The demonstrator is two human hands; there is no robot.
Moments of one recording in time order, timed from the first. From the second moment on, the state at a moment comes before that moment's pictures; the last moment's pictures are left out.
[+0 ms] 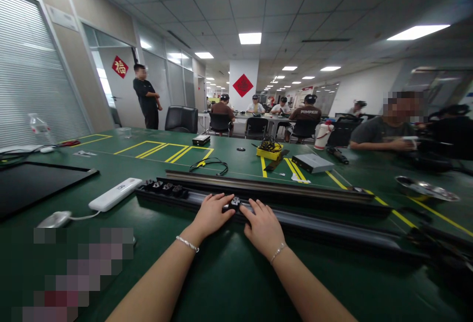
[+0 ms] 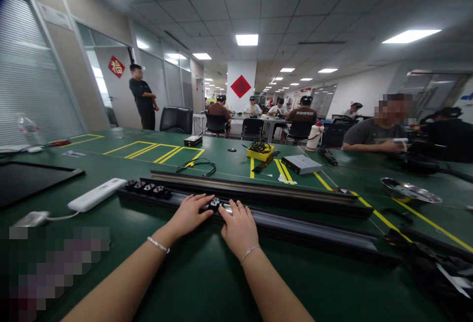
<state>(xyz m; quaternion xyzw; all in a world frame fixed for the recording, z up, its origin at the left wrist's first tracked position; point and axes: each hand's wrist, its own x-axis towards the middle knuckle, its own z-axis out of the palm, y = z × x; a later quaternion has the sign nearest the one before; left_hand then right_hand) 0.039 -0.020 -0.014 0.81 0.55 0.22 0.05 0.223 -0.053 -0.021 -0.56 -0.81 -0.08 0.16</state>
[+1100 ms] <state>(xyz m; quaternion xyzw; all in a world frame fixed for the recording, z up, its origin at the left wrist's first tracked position) 0.037 -0.019 -0.018 0.82 0.54 0.22 0.01 0.229 -0.059 -0.019 -0.54 -0.82 -0.08 0.17</state>
